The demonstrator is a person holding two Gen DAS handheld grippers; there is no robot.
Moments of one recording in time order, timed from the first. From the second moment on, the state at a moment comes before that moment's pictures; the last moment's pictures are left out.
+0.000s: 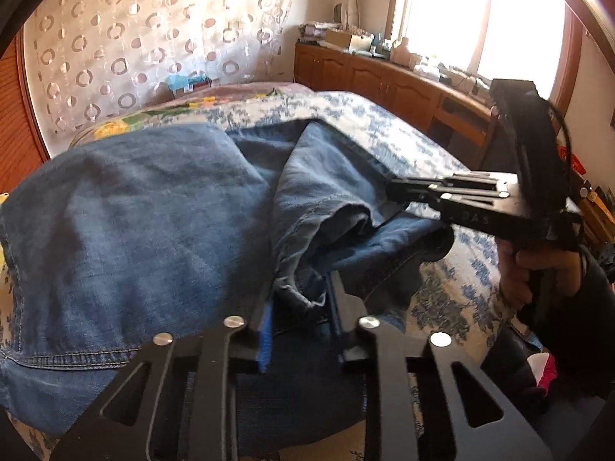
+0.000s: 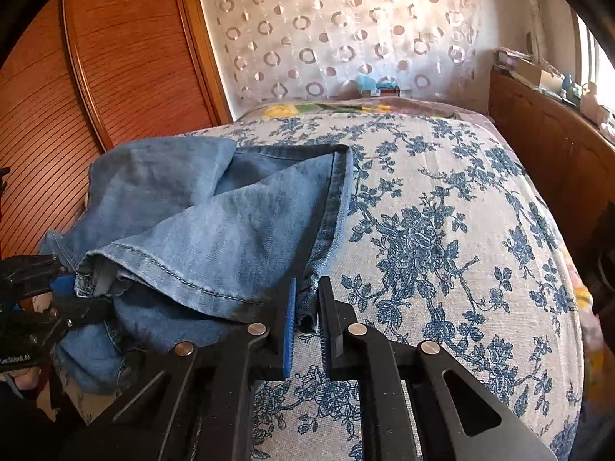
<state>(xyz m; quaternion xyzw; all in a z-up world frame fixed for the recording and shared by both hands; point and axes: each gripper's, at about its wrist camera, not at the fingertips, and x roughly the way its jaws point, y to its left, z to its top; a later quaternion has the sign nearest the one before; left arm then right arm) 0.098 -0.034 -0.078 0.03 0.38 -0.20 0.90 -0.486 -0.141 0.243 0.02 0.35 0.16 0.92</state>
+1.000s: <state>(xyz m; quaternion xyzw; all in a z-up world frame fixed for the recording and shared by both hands) 0.034 0.049 -0.016 -0.03 0.28 -0.16 0.95 -0.469 -0.061 0.399 -0.05 0.21 0.28 0.93</state>
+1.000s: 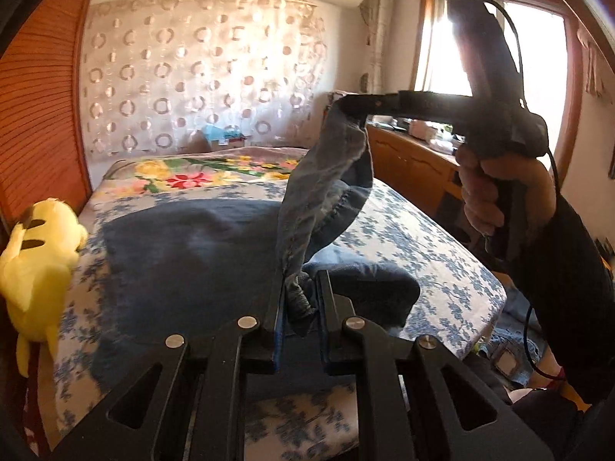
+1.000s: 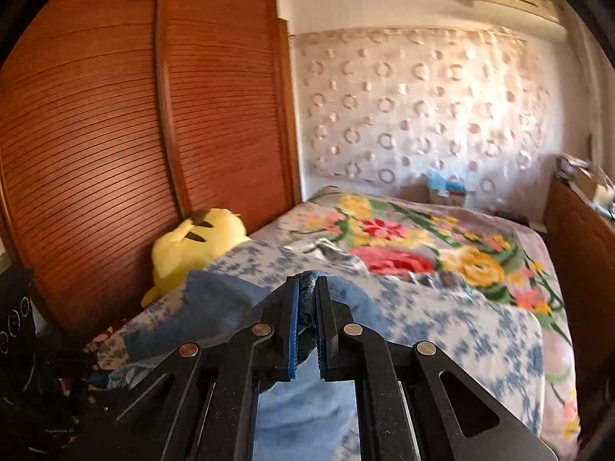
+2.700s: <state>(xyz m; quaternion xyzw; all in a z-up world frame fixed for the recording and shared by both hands) 0.035 0.132 -0.067 -0.05 0.34 -0.06 0.94 -0.440 -0.003 0.355 -0.13 0.28 0.32 0.90</state>
